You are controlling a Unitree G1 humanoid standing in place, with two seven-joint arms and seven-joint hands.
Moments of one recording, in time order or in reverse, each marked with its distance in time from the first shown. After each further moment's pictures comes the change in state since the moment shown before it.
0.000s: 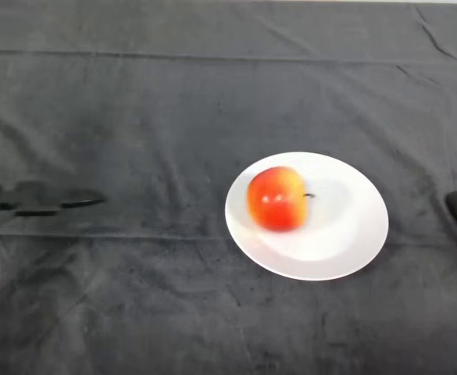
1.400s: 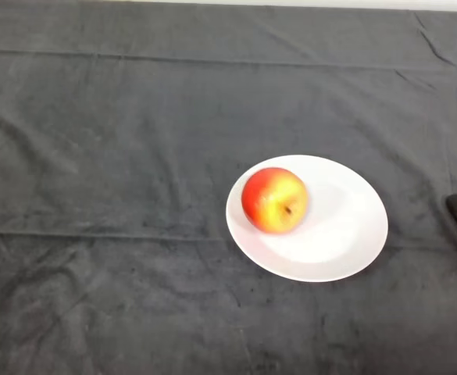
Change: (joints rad) left arm 0.094 0.103 0.499 0.575 -0.320 -0.135 -0.288; right arm 0.000 0.000 0.001 0.000 0.000 0.000 0.000
